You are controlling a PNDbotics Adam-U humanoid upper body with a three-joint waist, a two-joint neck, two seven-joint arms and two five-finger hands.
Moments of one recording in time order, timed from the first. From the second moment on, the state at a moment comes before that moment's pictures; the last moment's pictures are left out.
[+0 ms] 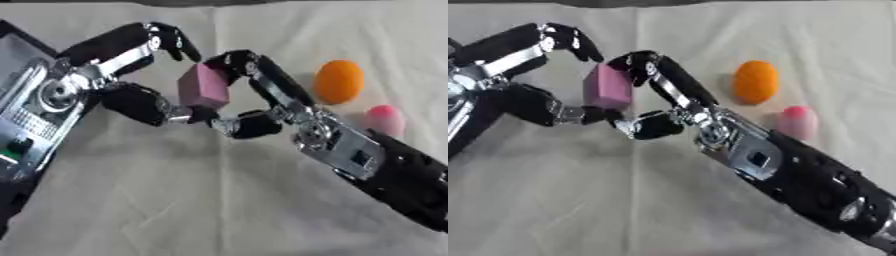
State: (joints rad) left arm -1.12 0.16 -0.58 -1.37 -0.47 -0.04 -0.42; right arm -0.38 -0.75 0.42 -1.99 0.18 0.12 -0.22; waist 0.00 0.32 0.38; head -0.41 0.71
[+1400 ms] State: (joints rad) left arm -1.12 0.13 -0.58 -1.35 -0.53 -0.01 -0.30; right arm -0.39 -0.75 0.41 -1.99 0.17 0.15 -0.22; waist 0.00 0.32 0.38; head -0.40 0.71
